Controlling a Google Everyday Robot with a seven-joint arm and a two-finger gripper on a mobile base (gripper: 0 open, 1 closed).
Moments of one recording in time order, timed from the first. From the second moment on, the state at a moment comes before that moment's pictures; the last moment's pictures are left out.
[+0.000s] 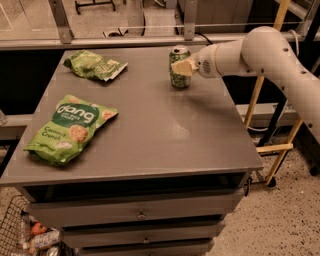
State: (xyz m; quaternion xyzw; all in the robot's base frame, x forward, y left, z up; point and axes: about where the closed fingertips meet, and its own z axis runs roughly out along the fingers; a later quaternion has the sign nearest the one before) arm 0.734 -0.075 0.891 -0.78 -0.34 -0.49 0.21
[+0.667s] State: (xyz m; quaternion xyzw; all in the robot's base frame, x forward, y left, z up) arm 0.734 -0.069 0.889 -0.78 -0.34 -0.48 0.22
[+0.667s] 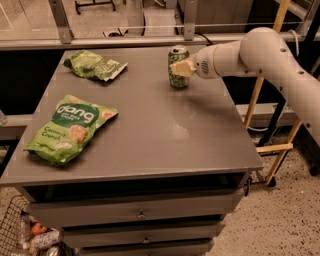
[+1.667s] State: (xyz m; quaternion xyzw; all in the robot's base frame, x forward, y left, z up) arm 0.733 -0.064 0.888 -0.77 -0.34 -0.49 0.23
